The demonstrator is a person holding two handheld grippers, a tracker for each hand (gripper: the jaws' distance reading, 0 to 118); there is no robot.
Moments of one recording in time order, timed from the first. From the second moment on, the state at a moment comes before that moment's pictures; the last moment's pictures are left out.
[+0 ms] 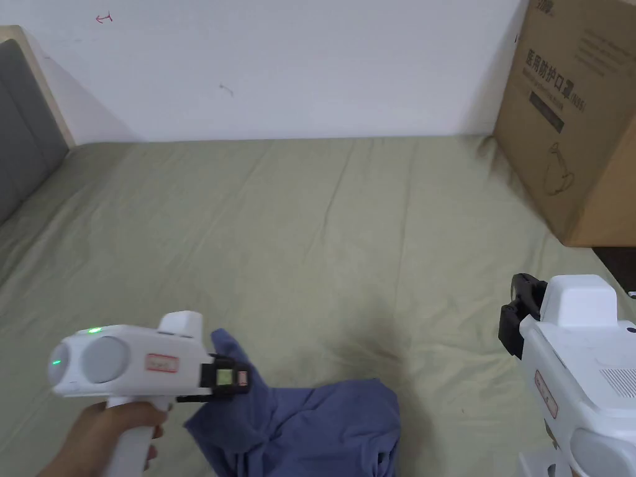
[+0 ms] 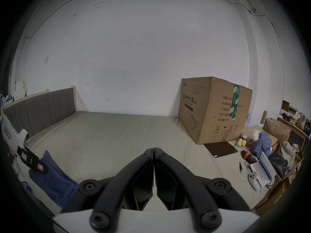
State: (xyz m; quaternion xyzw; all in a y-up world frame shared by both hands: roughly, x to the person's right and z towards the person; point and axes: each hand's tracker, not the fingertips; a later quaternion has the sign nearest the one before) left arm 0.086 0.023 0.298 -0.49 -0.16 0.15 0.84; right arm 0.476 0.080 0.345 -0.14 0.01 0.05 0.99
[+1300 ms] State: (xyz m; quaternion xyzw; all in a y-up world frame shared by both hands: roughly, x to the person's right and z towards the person) left arm 0.187 -0.032 0.314 -0.33 -0.12 0.02 0.94; right arm 0.498 0.087 0.360 -0.13 -0.01 0.05 0.99
